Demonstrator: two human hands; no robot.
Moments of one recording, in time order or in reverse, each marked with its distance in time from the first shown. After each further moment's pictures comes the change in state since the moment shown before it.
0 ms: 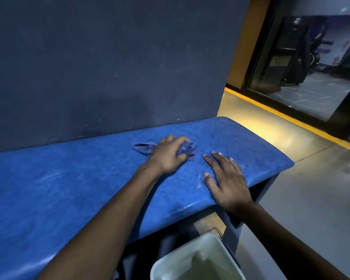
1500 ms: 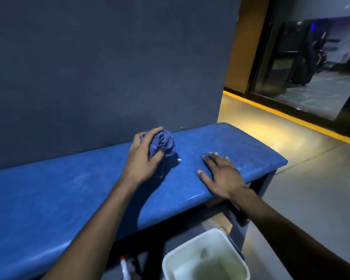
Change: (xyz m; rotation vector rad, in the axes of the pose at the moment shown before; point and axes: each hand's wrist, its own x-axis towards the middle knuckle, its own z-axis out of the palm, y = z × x) left_hand -0.104 0.028 -0.080 -0.203 0.421 -0.097; right_hand 0.007 -0.029 -0.036 -0.056 -0.227 0.059
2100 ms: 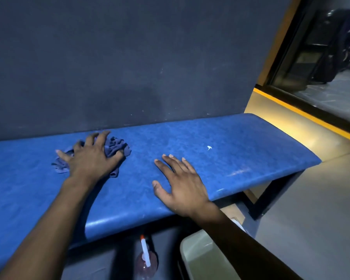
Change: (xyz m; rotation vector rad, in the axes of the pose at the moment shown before) left_hand -0.048 -0.135 -0.128 0.740 -0.025 -0.479; right_hand -0.021 -0.196 0.056 0.171 0.105 -0.328
